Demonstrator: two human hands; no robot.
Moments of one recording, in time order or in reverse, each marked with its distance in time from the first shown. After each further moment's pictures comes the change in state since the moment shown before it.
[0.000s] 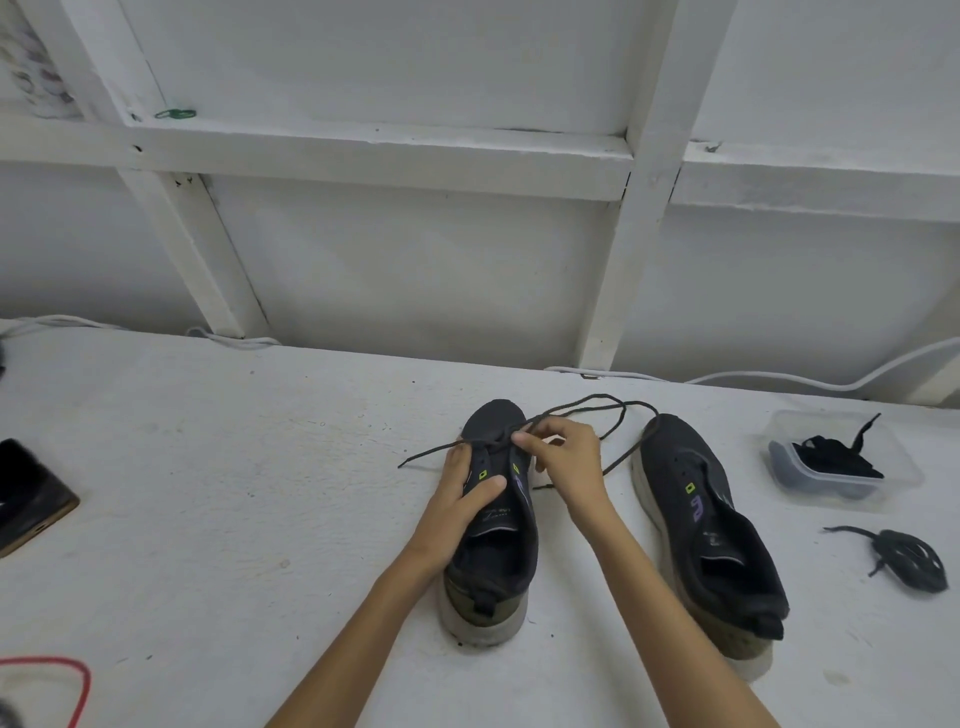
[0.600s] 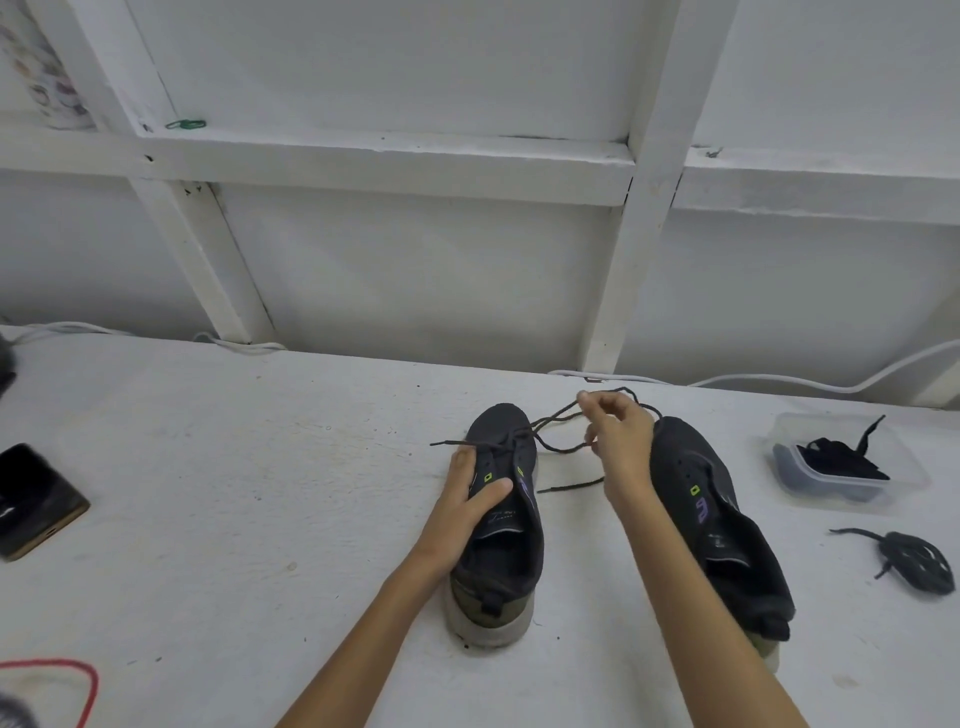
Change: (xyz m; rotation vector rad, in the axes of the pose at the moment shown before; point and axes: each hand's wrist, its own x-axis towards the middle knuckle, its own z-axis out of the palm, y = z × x) left_hand -0.003 0.004 0.000 0.016 0.017 -0.064; right_hand 0.020 -0.008 -0.033 0.210 0.287 0.083
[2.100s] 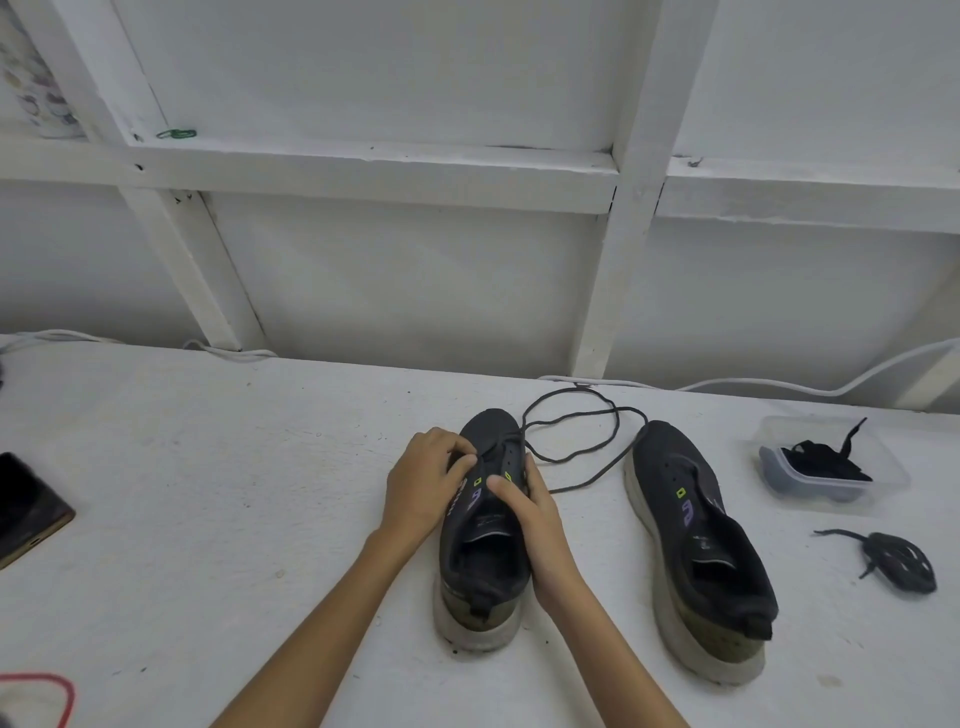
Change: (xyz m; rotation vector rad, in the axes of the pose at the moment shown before) left_hand 0.041 -0.008 -0.028 0.683 0.304 0.310; right_hand -0.097 0.029 0.025 0.140 -0.456 0.152
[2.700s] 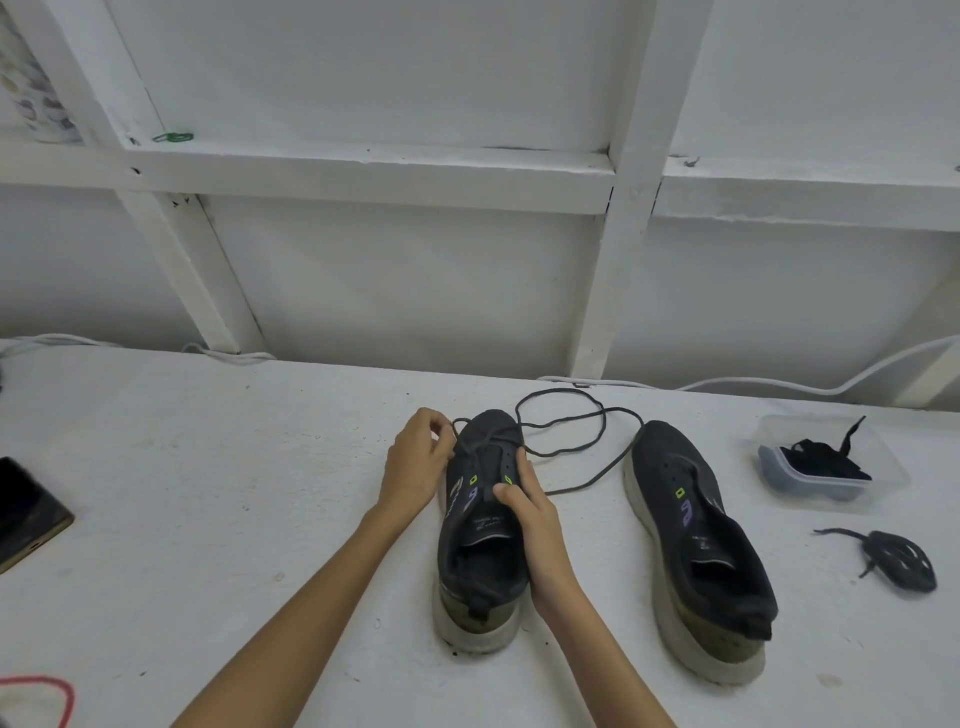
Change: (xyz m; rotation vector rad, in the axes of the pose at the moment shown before) left_hand 0.027 -0.006 -0.001 -0.203 0.027 -0.193; right_hand 0.001 0.009 0.002 0.008 0.051 0.072
